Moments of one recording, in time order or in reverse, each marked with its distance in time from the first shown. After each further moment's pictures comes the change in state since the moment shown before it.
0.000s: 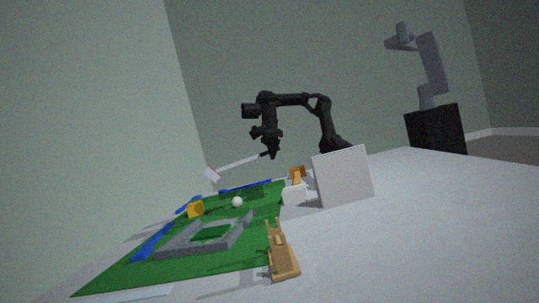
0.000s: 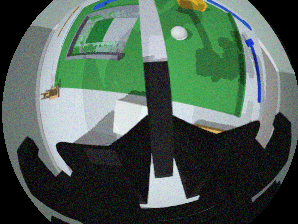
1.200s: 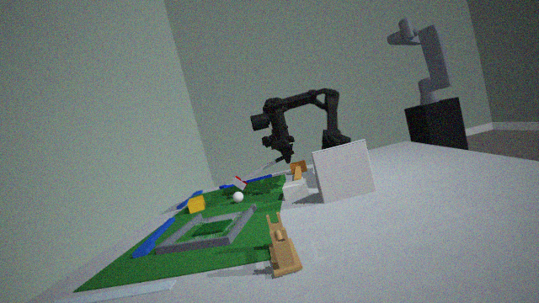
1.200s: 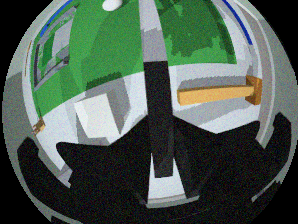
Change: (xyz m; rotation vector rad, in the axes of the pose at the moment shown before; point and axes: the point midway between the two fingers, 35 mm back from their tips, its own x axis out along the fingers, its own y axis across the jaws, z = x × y) arm 0.037 -0.049 -0.059 0.373 0.159 -0.126
